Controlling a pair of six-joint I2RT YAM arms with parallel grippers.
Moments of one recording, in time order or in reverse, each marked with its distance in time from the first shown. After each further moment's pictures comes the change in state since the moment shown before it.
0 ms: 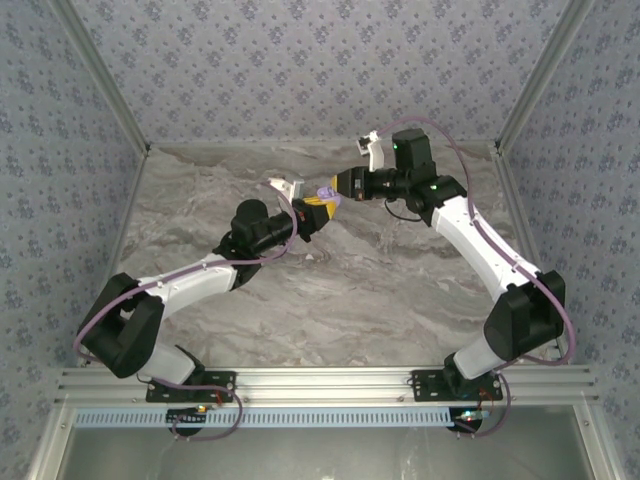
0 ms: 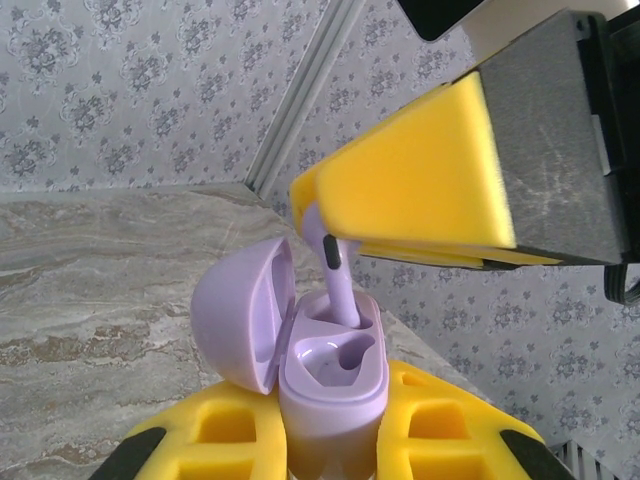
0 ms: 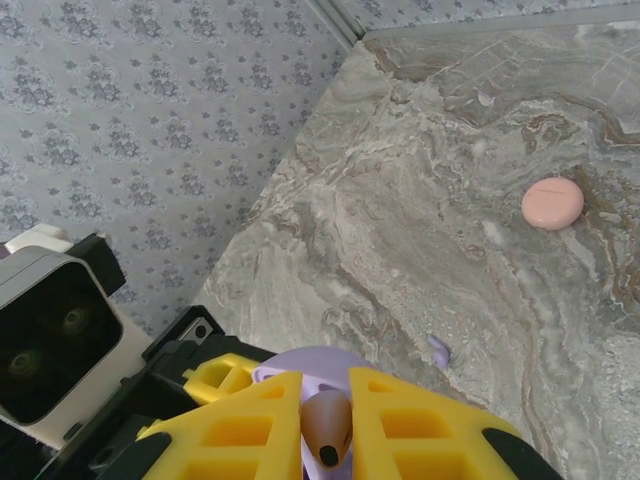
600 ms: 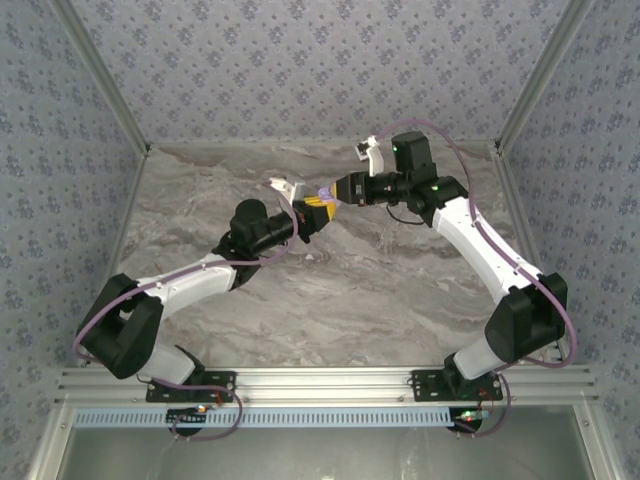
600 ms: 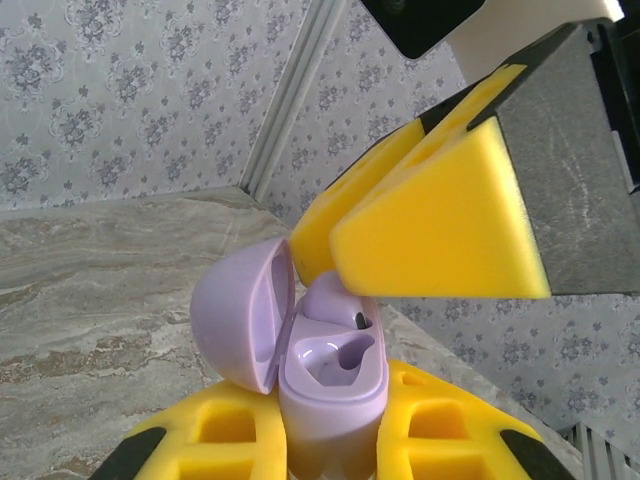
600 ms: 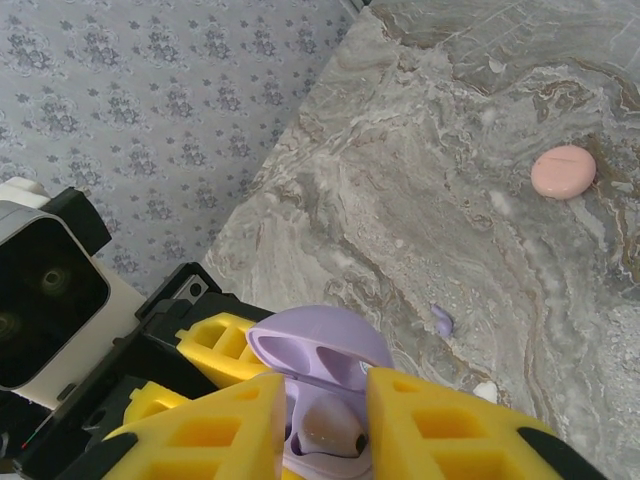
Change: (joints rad) left arm 0.000 -0.006 0.000 -0.002 0.031 0.058; right arm 0.002 -0.010 0.000 -0.074 -0.020 -0.050
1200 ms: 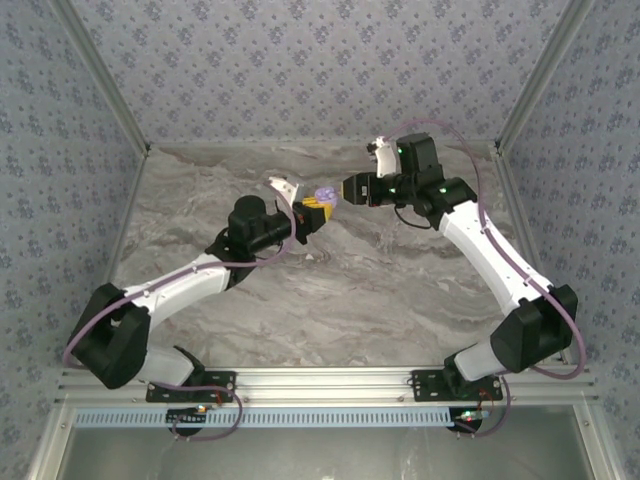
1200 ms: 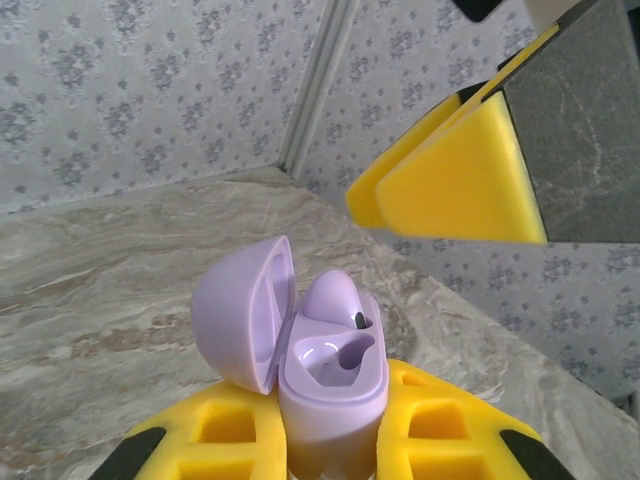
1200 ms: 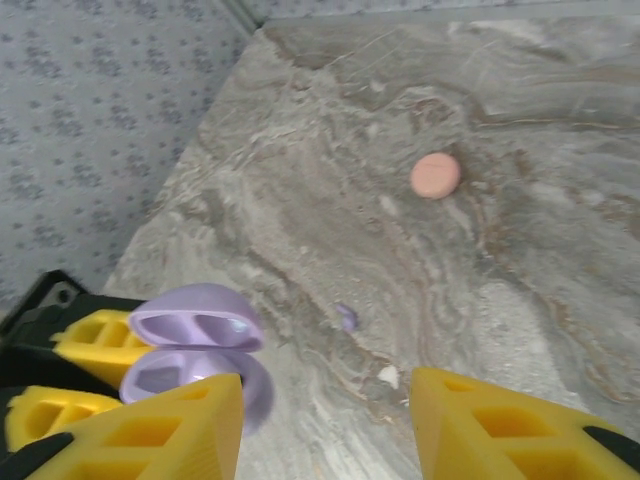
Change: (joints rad) left arm 0.000 -0.074 0.029 -0.213 -0.058 0.132; right arm 0.003 -0.058 0.012 -0.110 0.258 -0.043
